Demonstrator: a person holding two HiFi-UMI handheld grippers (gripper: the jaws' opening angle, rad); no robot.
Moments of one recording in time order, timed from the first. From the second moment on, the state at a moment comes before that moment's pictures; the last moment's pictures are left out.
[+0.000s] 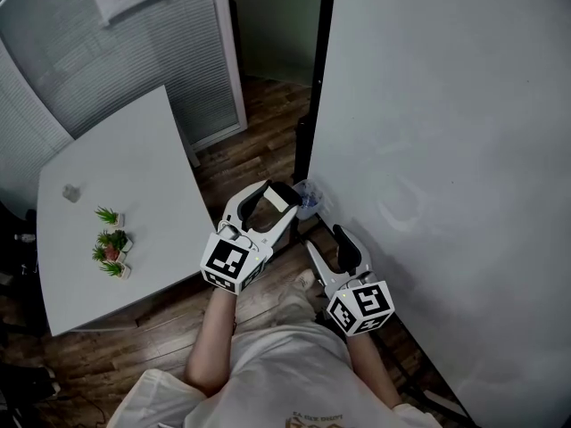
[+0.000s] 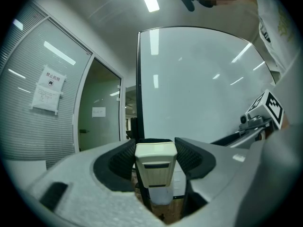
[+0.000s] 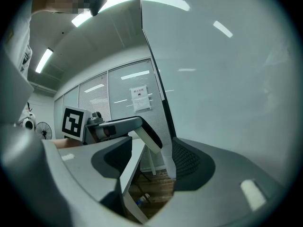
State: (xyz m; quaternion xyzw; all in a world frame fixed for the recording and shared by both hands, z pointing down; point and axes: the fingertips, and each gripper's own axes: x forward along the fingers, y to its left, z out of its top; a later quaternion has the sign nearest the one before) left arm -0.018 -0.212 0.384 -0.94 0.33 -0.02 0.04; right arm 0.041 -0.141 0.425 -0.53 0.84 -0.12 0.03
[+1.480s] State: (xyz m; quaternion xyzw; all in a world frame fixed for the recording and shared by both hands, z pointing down) left arm 0.014 -0.235 0.412 -0.96 0.28 -0.05 0.02; right arm 0.040 -0.159 0.437 -0.52 0.84 -0.14 0.03
